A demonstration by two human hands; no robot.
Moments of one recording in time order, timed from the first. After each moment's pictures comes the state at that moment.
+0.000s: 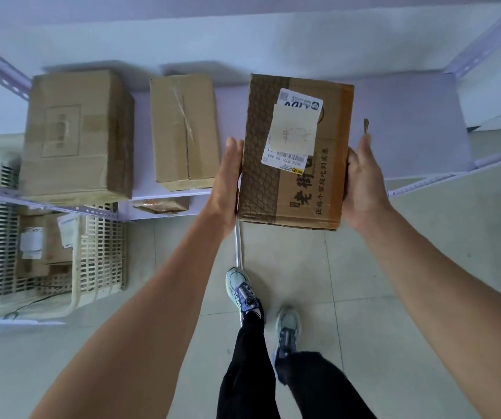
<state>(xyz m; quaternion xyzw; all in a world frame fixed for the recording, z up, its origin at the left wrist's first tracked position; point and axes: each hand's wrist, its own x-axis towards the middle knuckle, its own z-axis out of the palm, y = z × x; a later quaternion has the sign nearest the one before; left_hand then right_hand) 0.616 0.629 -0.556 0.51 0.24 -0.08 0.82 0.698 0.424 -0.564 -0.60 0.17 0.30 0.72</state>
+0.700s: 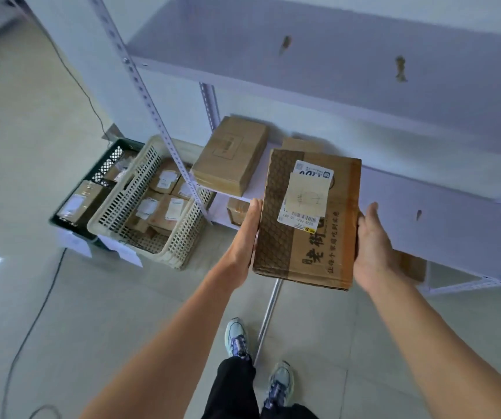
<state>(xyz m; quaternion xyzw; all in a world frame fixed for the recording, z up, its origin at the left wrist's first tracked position) 0.368 0.634 -0.404 0.52 0.27 0.09 0.80 0.523 0.465 -0.410 -0.63 0.04 0.41 0.66</state>
